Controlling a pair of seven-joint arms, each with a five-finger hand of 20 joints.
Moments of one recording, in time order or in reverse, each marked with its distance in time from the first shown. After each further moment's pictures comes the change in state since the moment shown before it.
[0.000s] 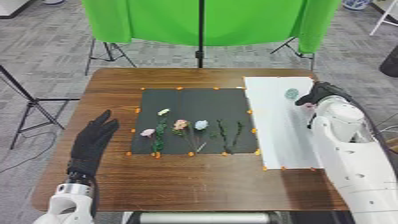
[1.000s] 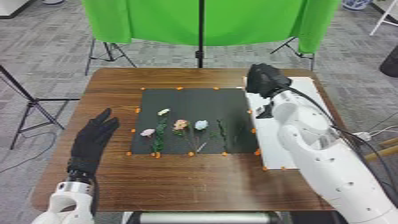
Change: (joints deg) left arm -0.8 0.2 0.1 0.1 0.0 0.0 -0.3; right arm 3.2 4.9 -22.2 -12.0 14.8 16.7 -11.3
